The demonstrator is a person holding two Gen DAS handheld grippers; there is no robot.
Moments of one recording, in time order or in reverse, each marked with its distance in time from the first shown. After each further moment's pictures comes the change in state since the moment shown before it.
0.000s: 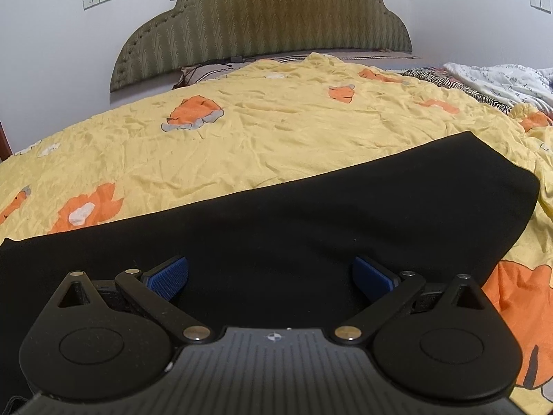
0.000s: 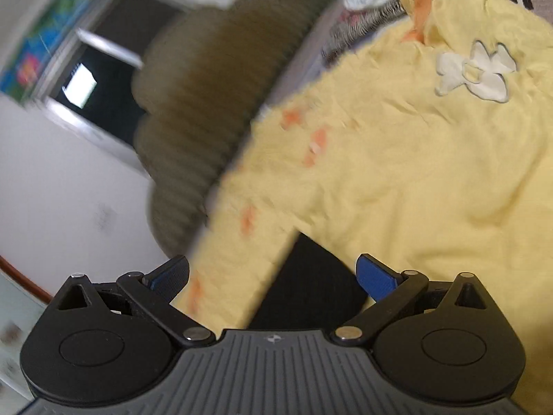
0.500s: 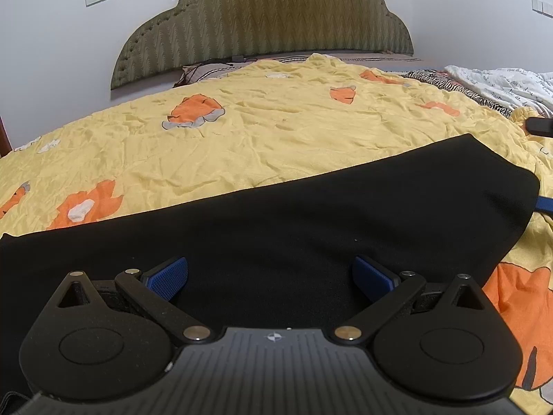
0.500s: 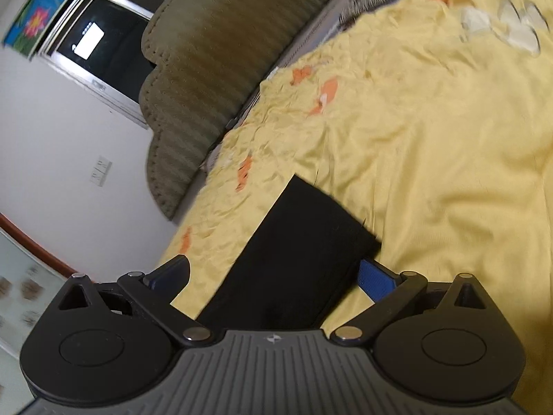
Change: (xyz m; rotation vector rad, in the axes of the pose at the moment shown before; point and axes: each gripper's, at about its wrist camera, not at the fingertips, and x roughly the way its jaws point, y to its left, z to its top) left arm 0.001 0.001 -0.001 -0.011 0.001 -0.004; right arm 0.032 0.002 -0.021 -0.118 0.052 -0.003
